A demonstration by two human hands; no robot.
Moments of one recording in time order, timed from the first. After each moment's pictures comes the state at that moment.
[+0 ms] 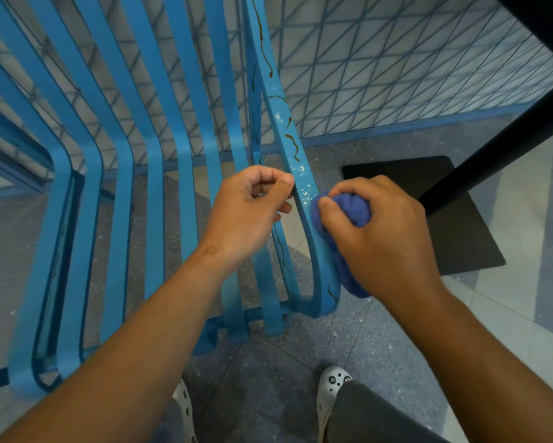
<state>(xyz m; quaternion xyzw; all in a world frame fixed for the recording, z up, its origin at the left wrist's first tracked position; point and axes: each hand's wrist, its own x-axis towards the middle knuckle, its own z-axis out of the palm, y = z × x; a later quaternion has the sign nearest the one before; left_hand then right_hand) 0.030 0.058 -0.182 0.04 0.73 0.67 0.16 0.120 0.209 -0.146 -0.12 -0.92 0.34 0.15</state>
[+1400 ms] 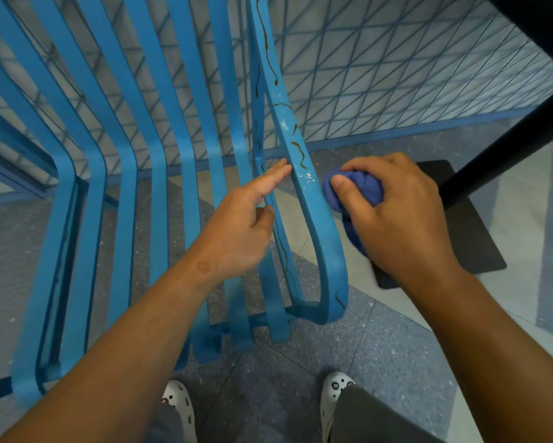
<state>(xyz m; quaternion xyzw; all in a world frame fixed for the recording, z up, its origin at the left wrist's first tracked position) 0.022 0.030 -0.193 0.22 0.82 0.50 0.16 0.097 0.224 -0.141 -0.10 -0.94 0.29 0.17</state>
